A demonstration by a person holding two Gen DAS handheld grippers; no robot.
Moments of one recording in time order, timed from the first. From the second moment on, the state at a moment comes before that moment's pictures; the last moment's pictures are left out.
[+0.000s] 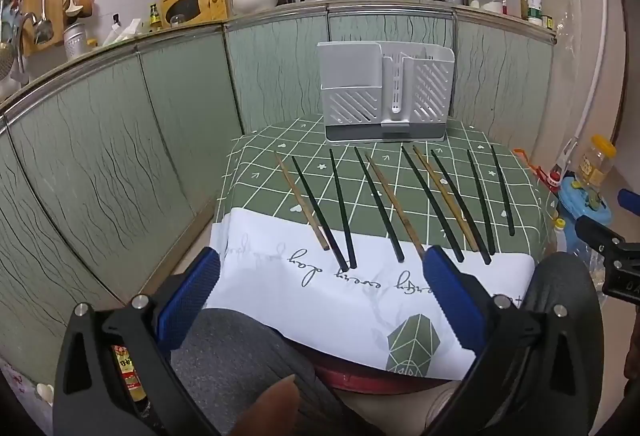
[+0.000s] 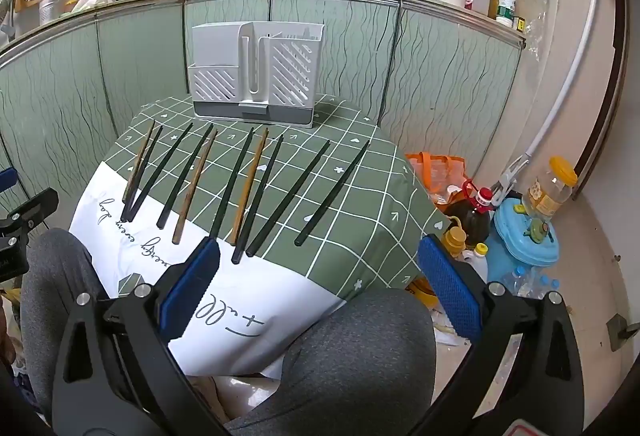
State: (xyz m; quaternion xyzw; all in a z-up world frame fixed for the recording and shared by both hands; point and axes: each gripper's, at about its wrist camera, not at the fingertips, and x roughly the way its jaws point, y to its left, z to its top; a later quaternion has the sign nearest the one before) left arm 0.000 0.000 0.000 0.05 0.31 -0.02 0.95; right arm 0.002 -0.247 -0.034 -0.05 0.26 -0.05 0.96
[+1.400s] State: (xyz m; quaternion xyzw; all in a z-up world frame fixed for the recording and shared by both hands) left arm -0.009 0.010 0.022 0.01 0.28 -0.06 0.96; right arm -0.005 -0.248 -0.024 -0.04 0.25 -0.05 0.97
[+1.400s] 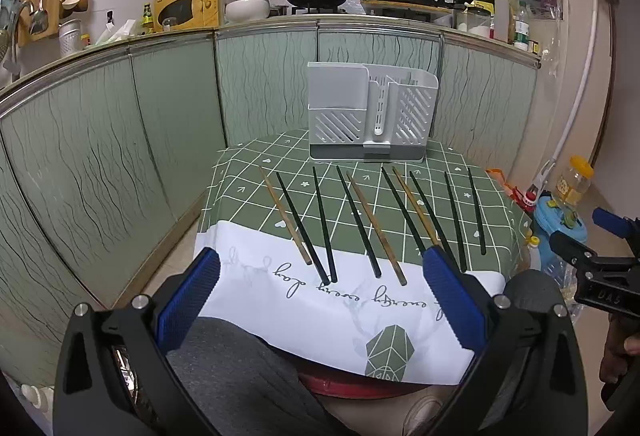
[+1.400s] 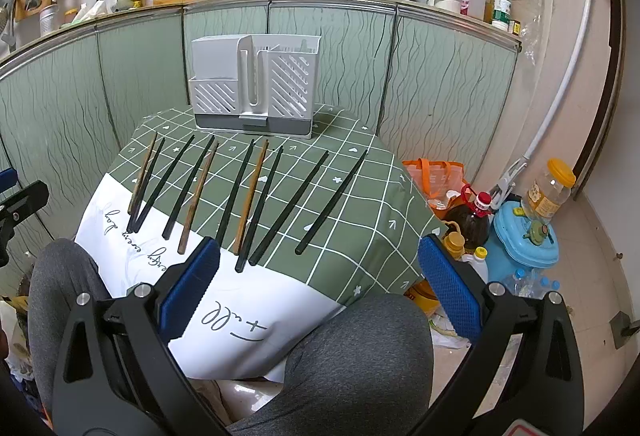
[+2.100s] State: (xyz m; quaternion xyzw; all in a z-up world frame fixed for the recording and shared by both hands) left arm -0.008 0.012 0.019 0.01 0.28 -0.05 0.96; right arm -0.005 -0.250 -0.025 -0.04 0.25 -0.05 0.97
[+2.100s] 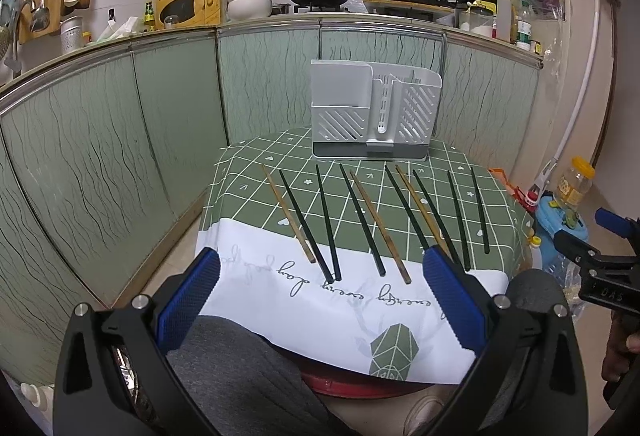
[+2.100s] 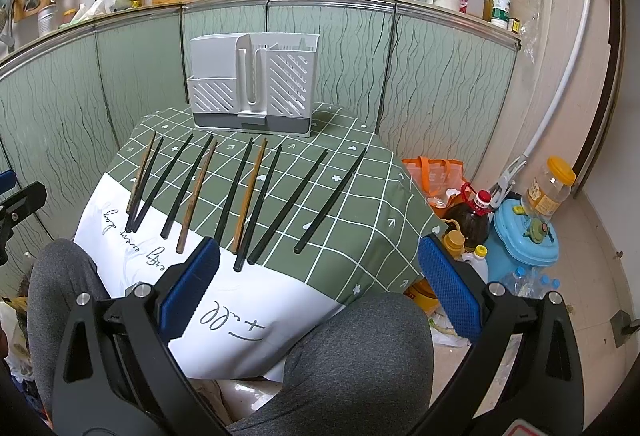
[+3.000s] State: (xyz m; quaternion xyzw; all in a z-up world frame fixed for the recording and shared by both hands) left arm 0.064 0.035 -0.033 0.02 0.31 -0.02 0.95; right arm 0.051 -0.277 -0.062 -0.02 0.28 -0.05 0.96
